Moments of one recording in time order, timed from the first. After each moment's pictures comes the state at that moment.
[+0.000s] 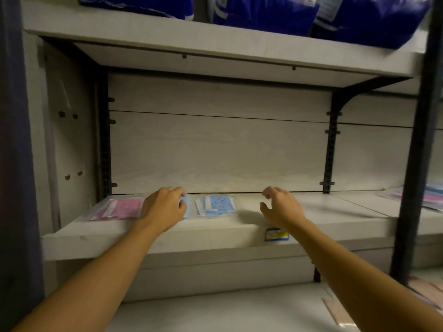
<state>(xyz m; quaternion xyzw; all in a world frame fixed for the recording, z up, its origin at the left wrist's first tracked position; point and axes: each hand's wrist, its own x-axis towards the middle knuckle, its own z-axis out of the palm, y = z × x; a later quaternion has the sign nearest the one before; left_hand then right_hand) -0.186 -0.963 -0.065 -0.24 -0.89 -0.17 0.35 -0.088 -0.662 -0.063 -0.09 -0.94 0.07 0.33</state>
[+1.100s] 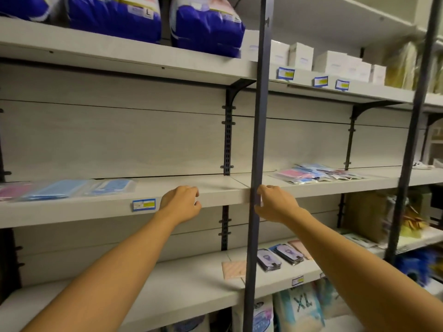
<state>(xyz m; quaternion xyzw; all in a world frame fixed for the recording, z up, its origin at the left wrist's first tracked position) 0.046 -0.648 -0.079 -0.34 -0.90 -0.14 0.24 0.195 -0.417 -0.063 -0.16 -0.96 -0.01 0.22</state>
